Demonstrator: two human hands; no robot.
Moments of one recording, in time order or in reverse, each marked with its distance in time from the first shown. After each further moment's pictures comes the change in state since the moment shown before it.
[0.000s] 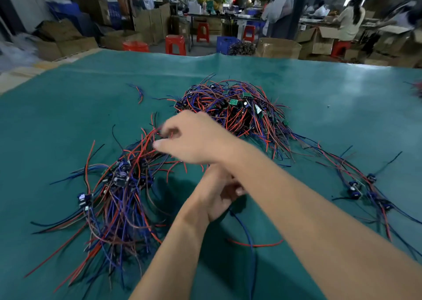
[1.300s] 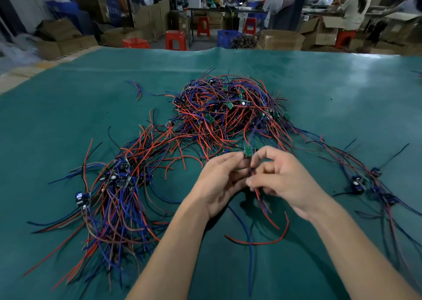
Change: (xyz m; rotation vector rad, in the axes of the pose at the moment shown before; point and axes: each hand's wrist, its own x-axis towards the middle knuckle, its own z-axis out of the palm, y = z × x) left_hand -0.003 0.002 0.009 -0.011 0.010 0.059; right_hand -0.107 0.133 0.024 0.978 0.163 0.251
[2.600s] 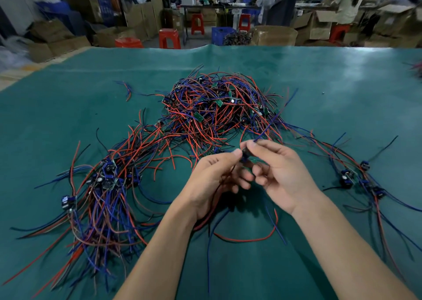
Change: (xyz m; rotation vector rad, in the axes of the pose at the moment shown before) left_hand -0.009 -0.002 0.001 0.244 -0.184 0.106; right_hand 0.004 0.001 0.002 0.512 0.196 0.038
